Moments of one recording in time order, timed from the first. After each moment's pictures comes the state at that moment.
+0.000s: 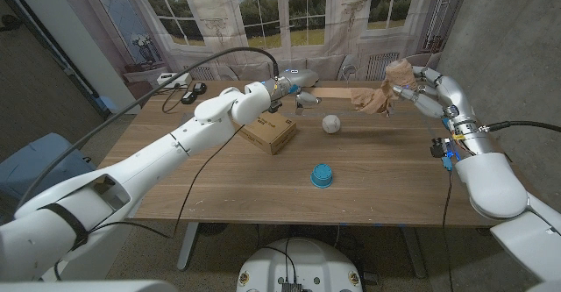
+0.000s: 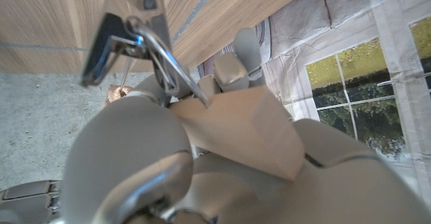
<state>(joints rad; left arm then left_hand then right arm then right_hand) 0.46 0.62 0.79 -1.78 0.65 -0.03 -0.16 0.90 0.01 0.64 -0.13 0.68 1.11 0.12 1.37 0.43 1.05 -0.06 1.56 1.24 1.32 -0.12 1.29 1.22 0.86 -0.11 1.57 0.32 -1.61 -0.63 0.20 -2.38 -0.05 -0.04 -0.28 0.96 0.07 0.34 -0.13 0.20 0.51 -0.03 0.40 0.36 0.59 -0.02 0.58 0.47 0.89 -0.12 0.48 0.89 0.38 -0.04 0.89 0.19</state>
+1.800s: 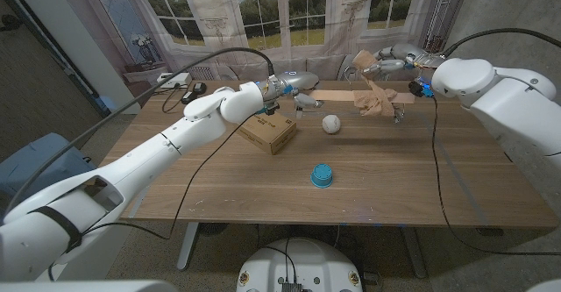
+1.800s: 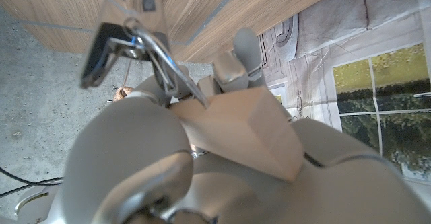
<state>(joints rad) 0.49 0.65 0.73 -1.75 0.52 -0.19 -0.19 0.89 0.03 0.63 -0.12 0.64 1.10 0.12 1.38 0.42 1.05 -0.06 1.56 1.24 1.31 -0.12 1.29 1.20 0.85 -0.11 1.57 0.31 -0.78 -1.04 -0.24 -2.24 0.33 -0.76 0.04 0.96 0.07 0.34 -0.13 0.20 0.51 -0.03 0.40 0.34 0.59 -0.02 0.56 0.44 0.80 -0.09 0.37 0.83 0.34 -0.02 0.91 0.19</state>
